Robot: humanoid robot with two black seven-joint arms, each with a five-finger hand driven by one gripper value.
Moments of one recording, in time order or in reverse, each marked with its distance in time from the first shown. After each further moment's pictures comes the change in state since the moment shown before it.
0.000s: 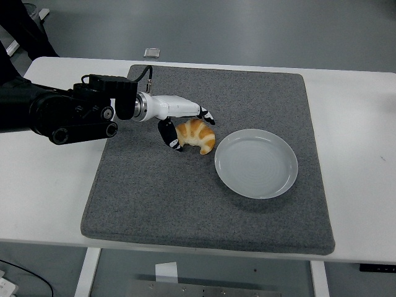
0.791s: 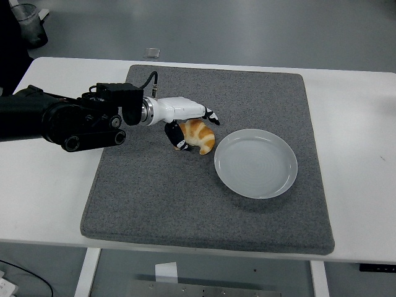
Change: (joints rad) left arm 0.040 -0.047 -0.002 0.055 0.008 0.076 0.004; right arm 0.000 0.000 0.000 0.000 0.000 0.000 0.000
